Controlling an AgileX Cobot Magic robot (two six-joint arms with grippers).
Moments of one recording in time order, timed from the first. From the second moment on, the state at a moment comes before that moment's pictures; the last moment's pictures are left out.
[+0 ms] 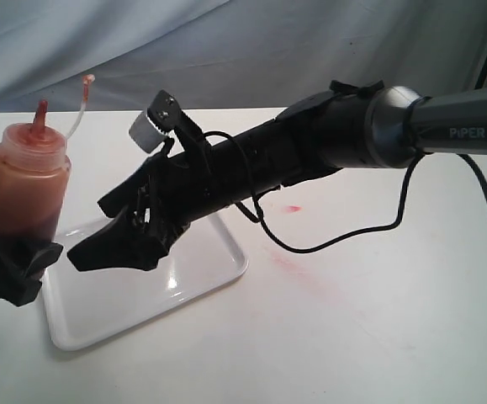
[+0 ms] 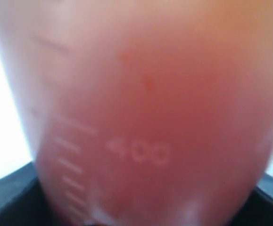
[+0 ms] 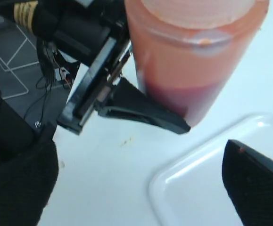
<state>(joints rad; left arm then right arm) -0.05 1.26 -0.45 1.77 -0.23 -1.33 0.62 2.06 -1.38 1.47 1.00 -1.71</state>
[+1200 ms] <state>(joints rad) -0.12 1.27 -0.56 1.75 0.13 -0.56 0.39 1.83 -1.38 1.44 0.95 -1.70</state>
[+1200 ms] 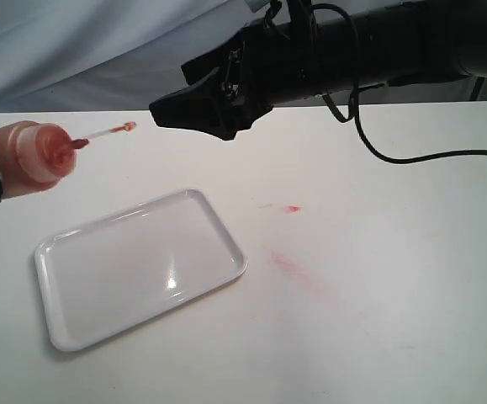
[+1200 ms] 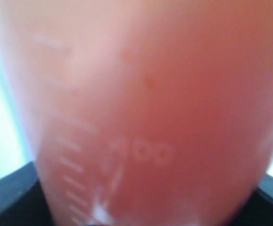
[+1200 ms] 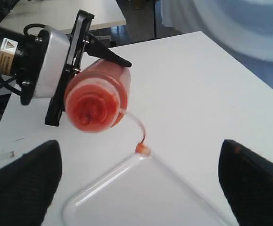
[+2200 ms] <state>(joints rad) -0.29 1.37 -0.58 1.75 0.36 -0.10 0.47 1.83 -1.38 1.33 0.86 -1.81</state>
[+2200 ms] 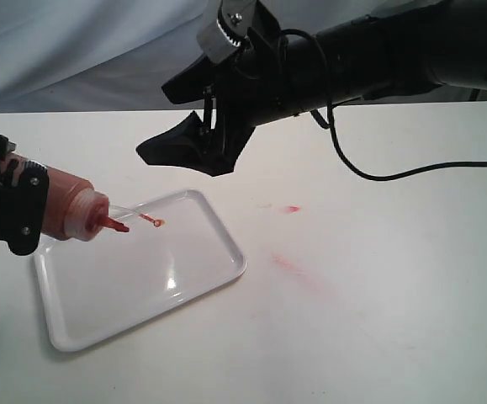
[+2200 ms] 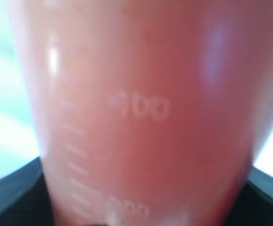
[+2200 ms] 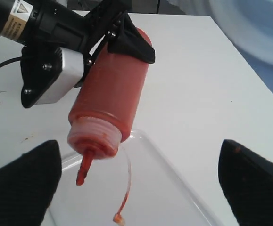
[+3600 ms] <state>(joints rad) -0.51 1.37 -0.59 1.74 0.45 -0.01 0.69 1.97 -1.38 1.35 0.54 -2.09</state>
